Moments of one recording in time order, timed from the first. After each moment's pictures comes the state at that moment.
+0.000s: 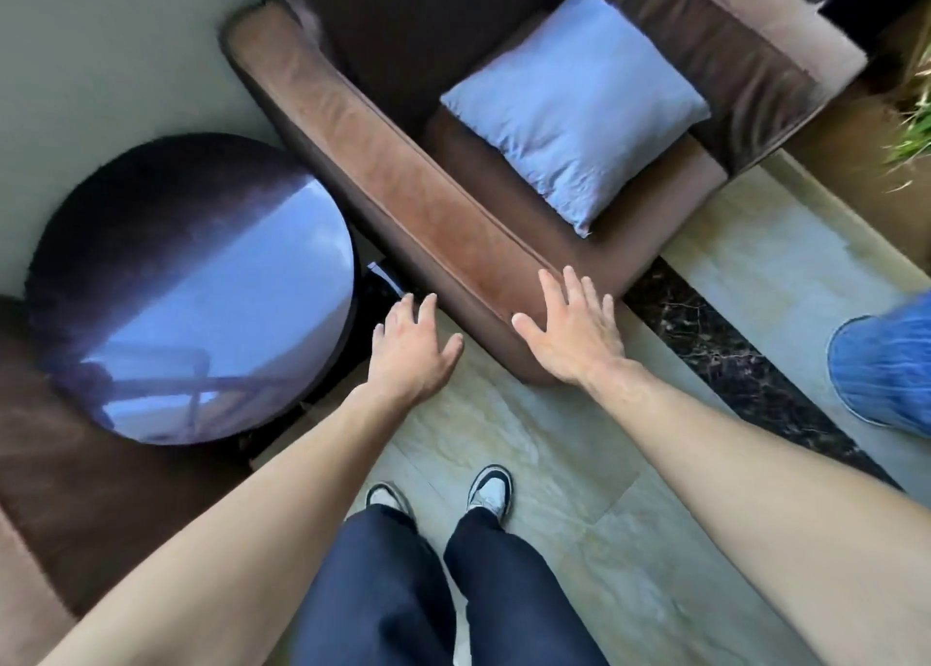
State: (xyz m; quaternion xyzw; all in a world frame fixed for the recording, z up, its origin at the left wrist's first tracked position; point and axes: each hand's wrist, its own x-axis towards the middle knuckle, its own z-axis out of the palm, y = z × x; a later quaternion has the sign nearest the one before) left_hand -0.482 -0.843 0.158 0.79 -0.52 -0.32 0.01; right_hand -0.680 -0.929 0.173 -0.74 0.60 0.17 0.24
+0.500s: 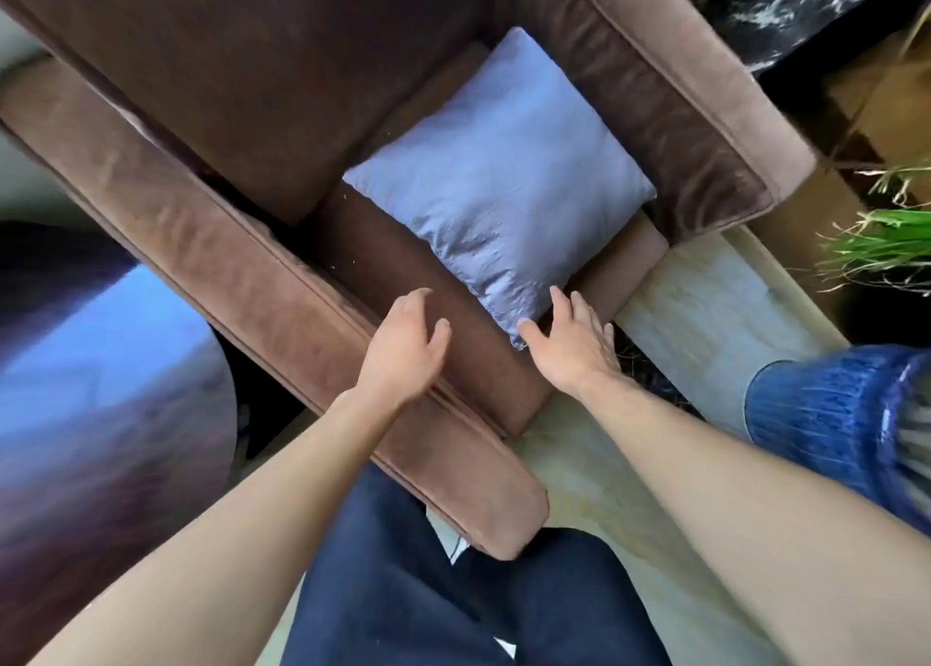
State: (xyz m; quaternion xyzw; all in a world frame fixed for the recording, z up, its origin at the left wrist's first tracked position) left_hand -0.491 -1.117 0.109 0.75 -0.47 -0.44 0.15; right_hand -0.699 -1.185 0.115 -0.63 0.69 0.21 0.28
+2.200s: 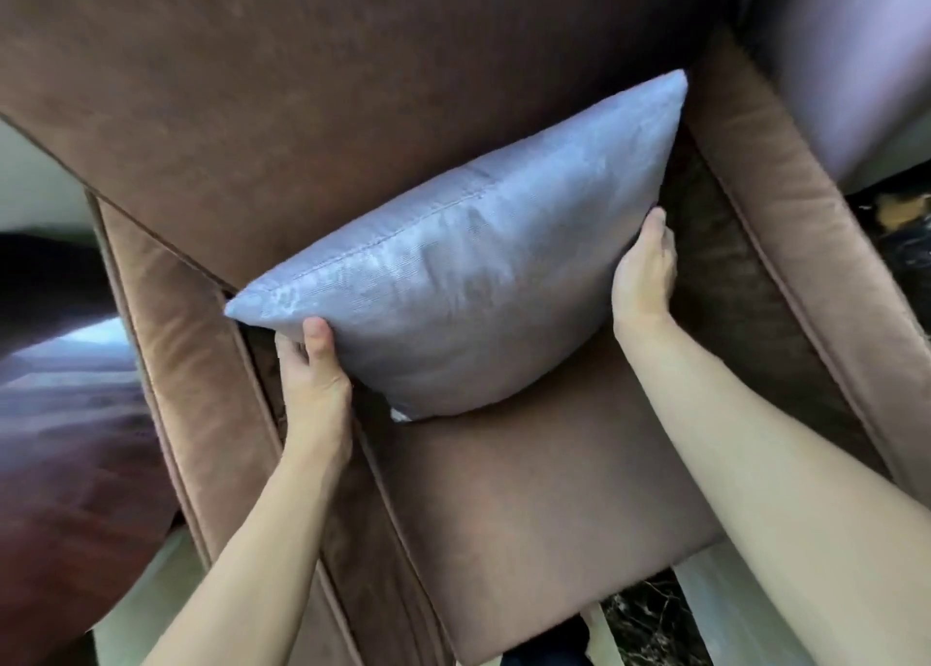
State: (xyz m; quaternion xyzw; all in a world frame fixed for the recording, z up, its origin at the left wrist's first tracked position) left_hand -0.420 -1.275 0.081 0.74 0.00 -0.21 0.64; right_hand -0.559 -1.544 0.069 -0.45 0.68 -0.28 0.51
